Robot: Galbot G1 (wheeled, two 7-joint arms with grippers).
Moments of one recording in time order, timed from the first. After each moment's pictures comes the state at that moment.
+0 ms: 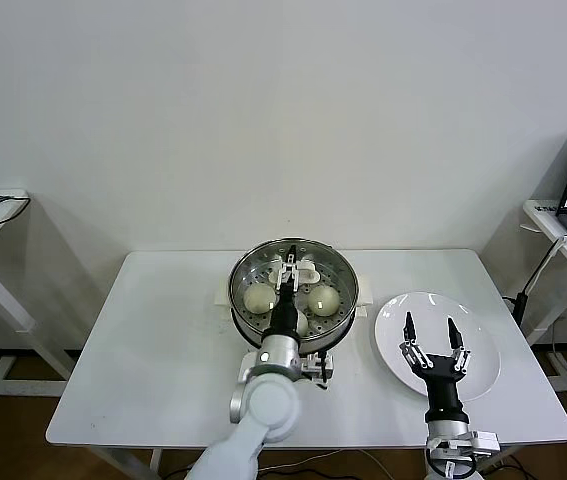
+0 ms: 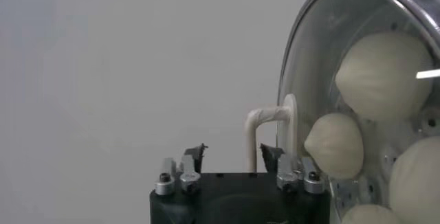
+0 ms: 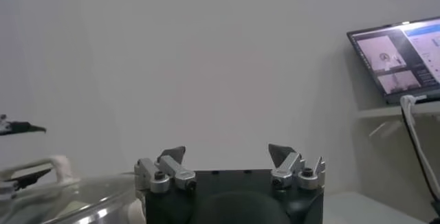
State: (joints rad) left arm 1.00 -1.49 0.11 -1.80 1.59 0.51 0.21; right arm -1.52 1.39 0.57 1.87 0.38 0.39 0.04
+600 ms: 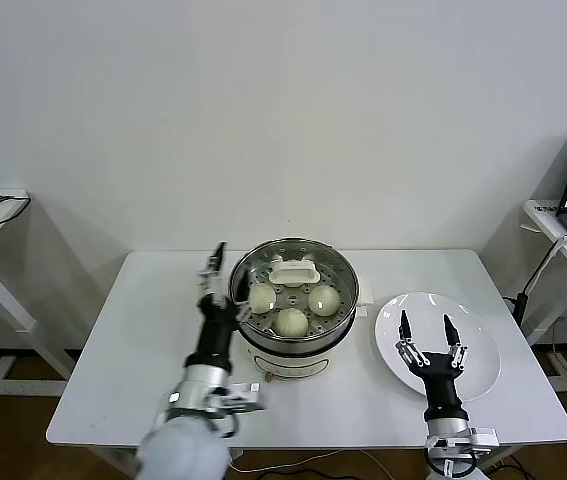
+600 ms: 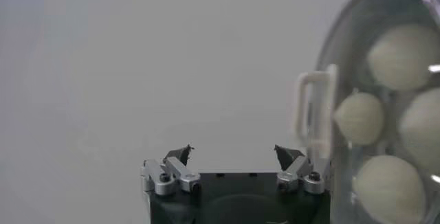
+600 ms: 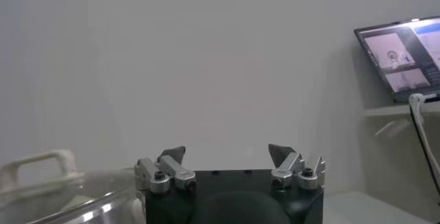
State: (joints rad) left arm 1.28 -1.34 -0.12 -2.22 1.11 0.42 0.01; right arm -1.53 1.37 0.57 1.92 0.34 0.33 0.04
